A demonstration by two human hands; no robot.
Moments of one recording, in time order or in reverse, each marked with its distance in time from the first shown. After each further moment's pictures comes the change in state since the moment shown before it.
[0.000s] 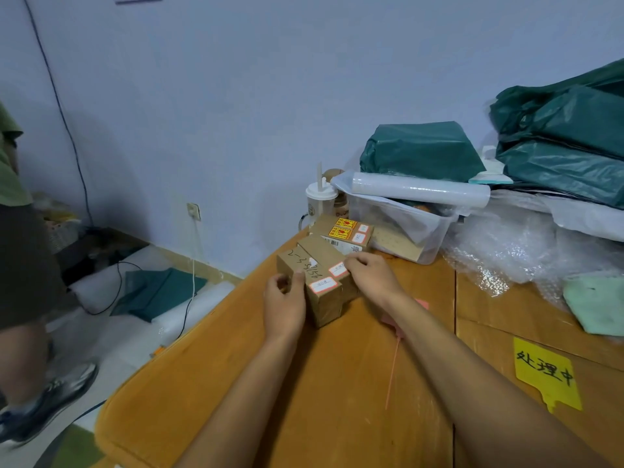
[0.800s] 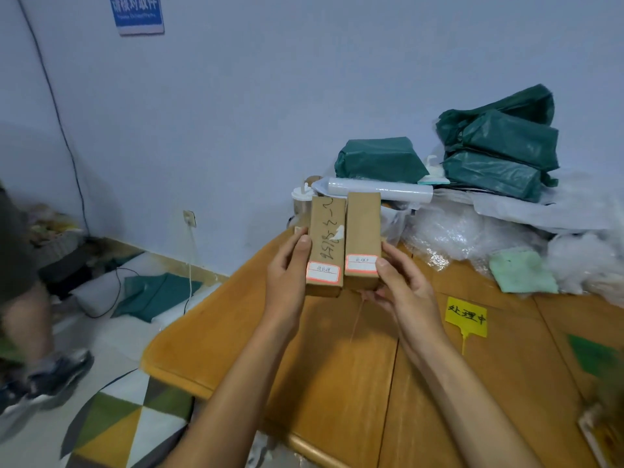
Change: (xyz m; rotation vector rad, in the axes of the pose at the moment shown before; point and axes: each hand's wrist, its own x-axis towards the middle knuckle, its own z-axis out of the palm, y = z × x) left_hand -0.162 0.085 -0.044 -0.285 -0.260 0.307; right_hand -0.222 -0.007 -0.064 0.669 0.241 -0.186
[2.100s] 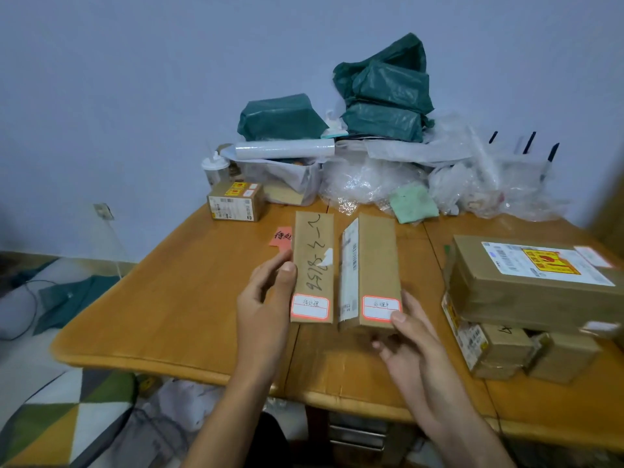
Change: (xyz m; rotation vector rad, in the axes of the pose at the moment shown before) left_hand -0.159 -0.018 0.061 -0.031 -0.145 -0.027; right_hand -0.180 -0.007 -0.135 0.417 0.205 0.225
